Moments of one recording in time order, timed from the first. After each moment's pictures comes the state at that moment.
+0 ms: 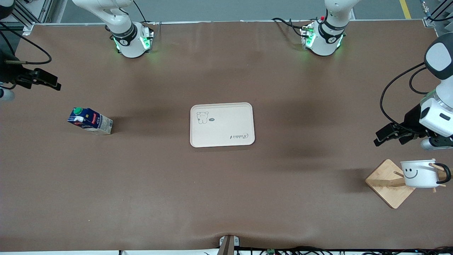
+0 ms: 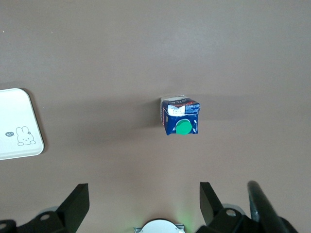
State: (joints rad) left arm 0.60 0.16 -0.64 -1.75 -0.02 2.09 -0.11; right arm 0.00 -0.04 -0.07 -1.62 0.00 1.45 0.03
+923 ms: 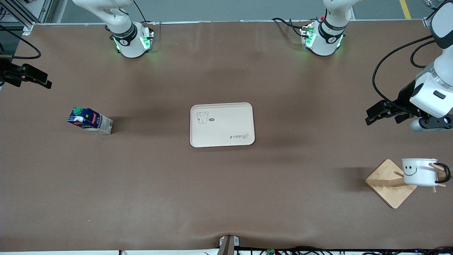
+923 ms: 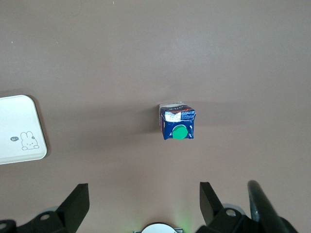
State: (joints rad) left arm 0.33 0.12 -0.46 -1.53 0.02 1.74 -0.22; right arm -0.01 -0.04 -0.06 -1.58 0.01 1.44 0.01
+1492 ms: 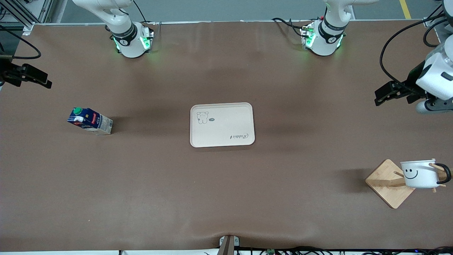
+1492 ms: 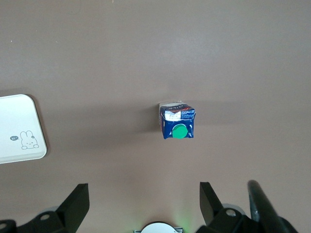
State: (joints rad) left arm -0.04 0.04 -0.06 -1.52 0.02 1.56 -0.14; right arm -0.01 -0.04 -0.06 -1.58 0.01 1.44 0.01
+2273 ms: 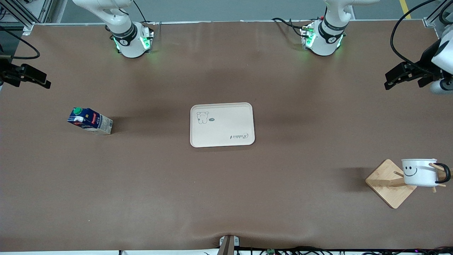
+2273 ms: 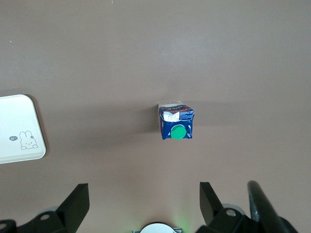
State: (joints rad) left arm -0.05 -0.03 -0.03 -1.52 0.02 1.47 -0.13; right arm -0.01 -0.04 -0.06 -1.57 0.01 1.44 0.01
